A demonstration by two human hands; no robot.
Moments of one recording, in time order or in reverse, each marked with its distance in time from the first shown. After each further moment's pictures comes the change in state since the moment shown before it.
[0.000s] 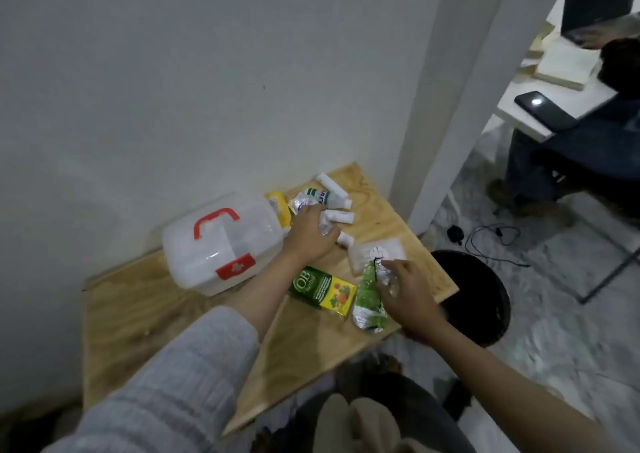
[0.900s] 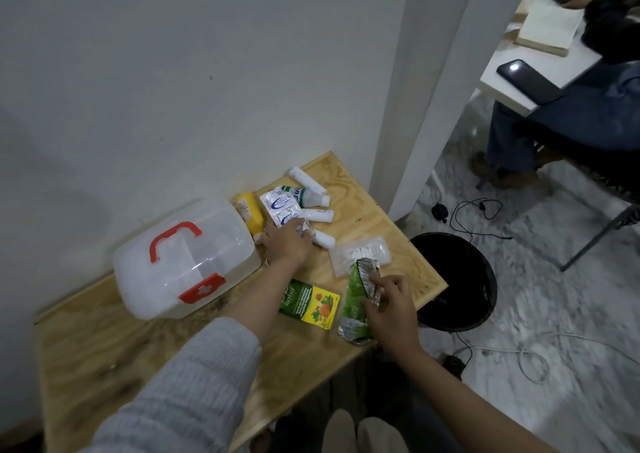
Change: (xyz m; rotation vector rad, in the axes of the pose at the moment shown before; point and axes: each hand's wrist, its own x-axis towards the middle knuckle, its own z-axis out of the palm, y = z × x) left_hand 0.036 -0.019 0.041 0.137 -0.003 -0.416; right_hand -0.014 0.003 0.028 0.226 0.234 0.199
